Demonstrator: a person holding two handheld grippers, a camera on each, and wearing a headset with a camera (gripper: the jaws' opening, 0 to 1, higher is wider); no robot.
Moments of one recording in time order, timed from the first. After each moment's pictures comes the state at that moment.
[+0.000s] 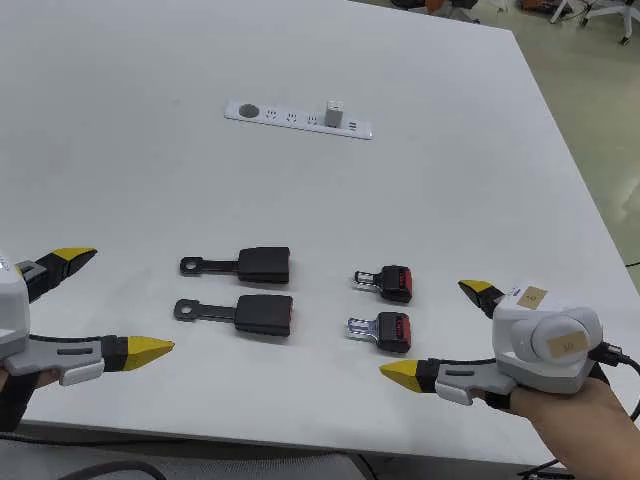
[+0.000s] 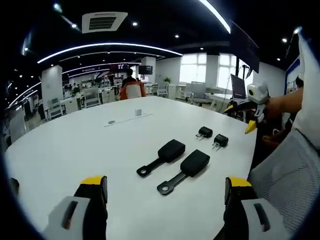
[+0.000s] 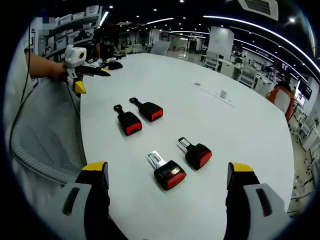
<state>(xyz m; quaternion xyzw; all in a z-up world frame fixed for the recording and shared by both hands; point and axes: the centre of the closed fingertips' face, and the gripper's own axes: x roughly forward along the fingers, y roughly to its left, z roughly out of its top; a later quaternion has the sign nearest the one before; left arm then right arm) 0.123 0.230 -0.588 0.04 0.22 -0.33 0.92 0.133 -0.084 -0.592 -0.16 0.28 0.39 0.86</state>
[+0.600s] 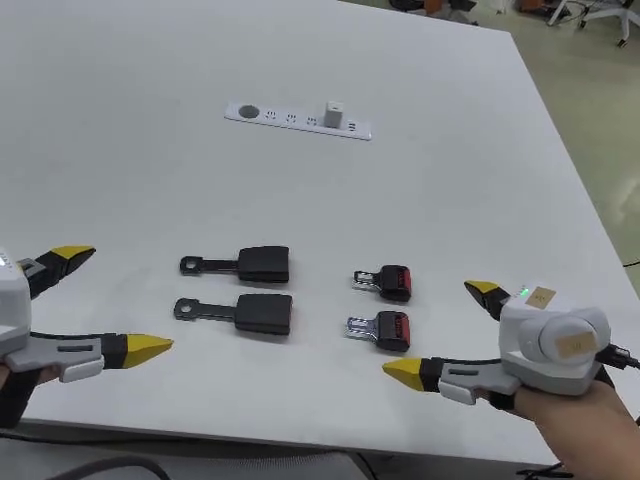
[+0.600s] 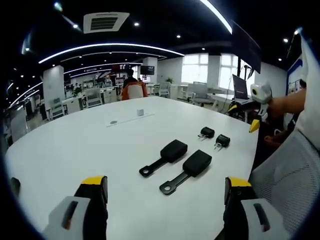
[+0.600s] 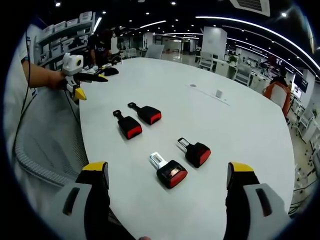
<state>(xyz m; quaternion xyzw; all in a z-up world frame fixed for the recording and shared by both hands) 0.123 0.231 -0.592 0.05 0.22 -0.33 0.92 0.130 -0.091 -0.592 -0.15 0.28 0.38 0.87</state>
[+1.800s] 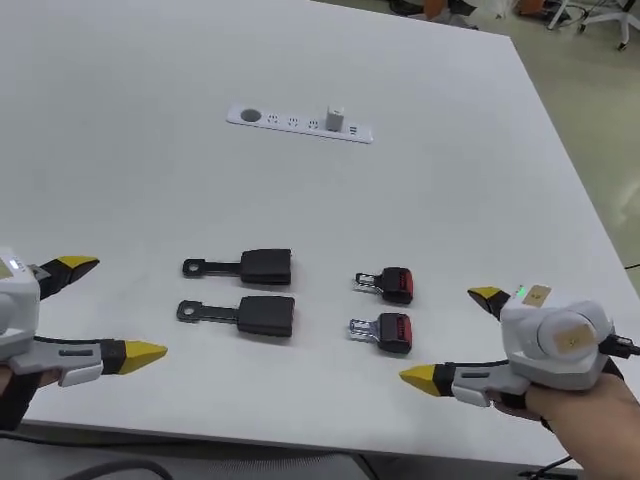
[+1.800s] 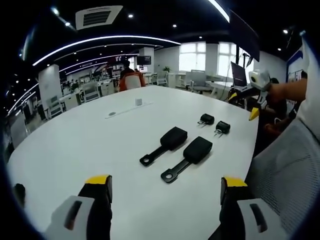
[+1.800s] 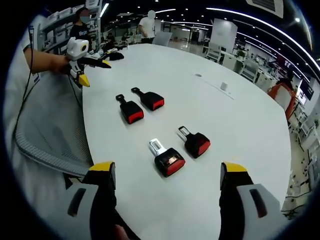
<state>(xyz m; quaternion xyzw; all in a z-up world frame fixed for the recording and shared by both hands) 0.115 0.238 -0.604 0.09 0.27 -0.33 0.90 0.123 -0.102 -0.600 -0.20 0.32 0.39 0.84</state>
